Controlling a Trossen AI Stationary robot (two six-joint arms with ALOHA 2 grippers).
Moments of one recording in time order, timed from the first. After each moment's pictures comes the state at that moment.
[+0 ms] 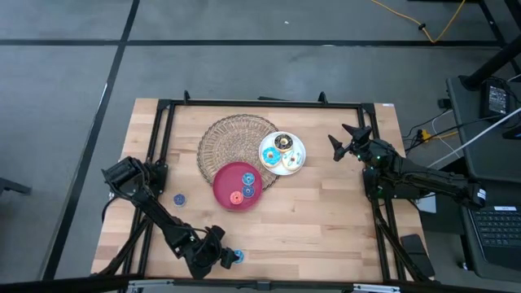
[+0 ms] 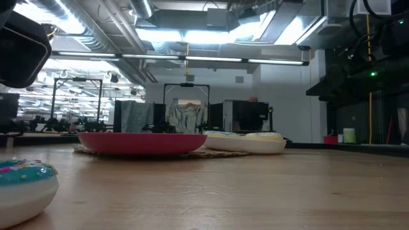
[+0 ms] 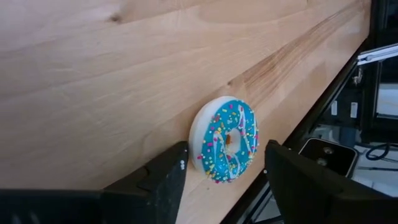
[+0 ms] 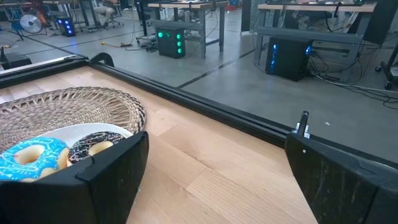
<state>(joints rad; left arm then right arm) -0.85 1.92 0.95 0.12 -0.51 -1.96 -0.39 0.25 0.01 0.08 0.47 0.12</state>
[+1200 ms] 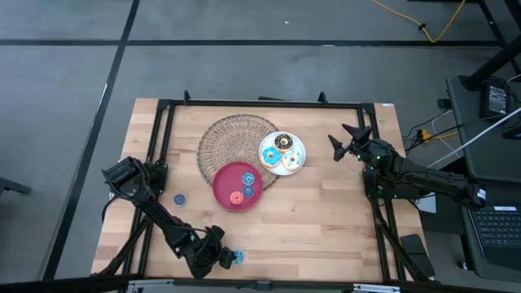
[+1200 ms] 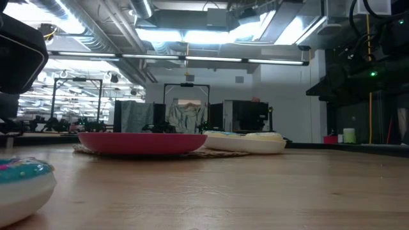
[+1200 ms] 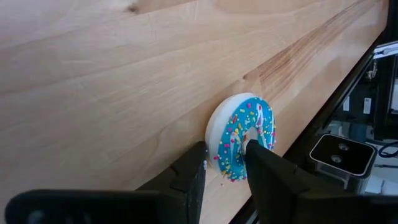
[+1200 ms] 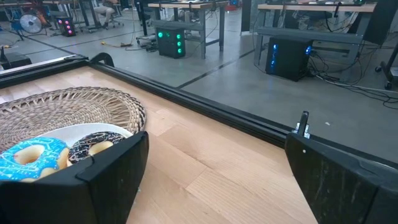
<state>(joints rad) -0.85 1.92 0.94 0.11 -0.48 -1.96 -0.39 0.25 0.01 0.08 0.47 0.12</state>
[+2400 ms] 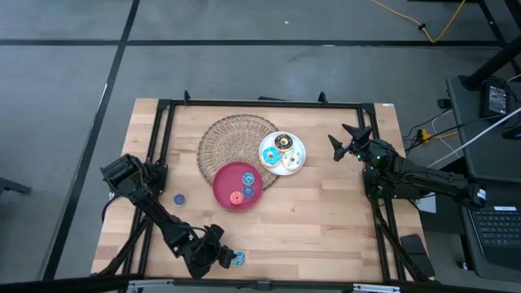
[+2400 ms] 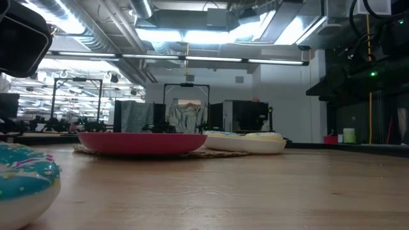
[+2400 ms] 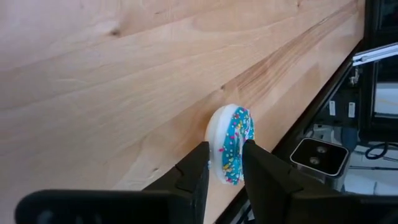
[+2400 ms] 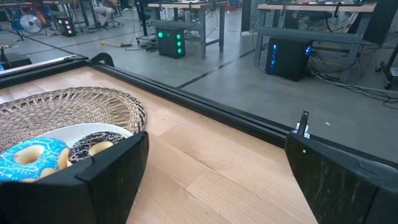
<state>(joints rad) -0.85 1.88 0.94 0.09 -0.53 -1.94 -0.39 0.25 0.01 0.08 0.47 0.12</state>
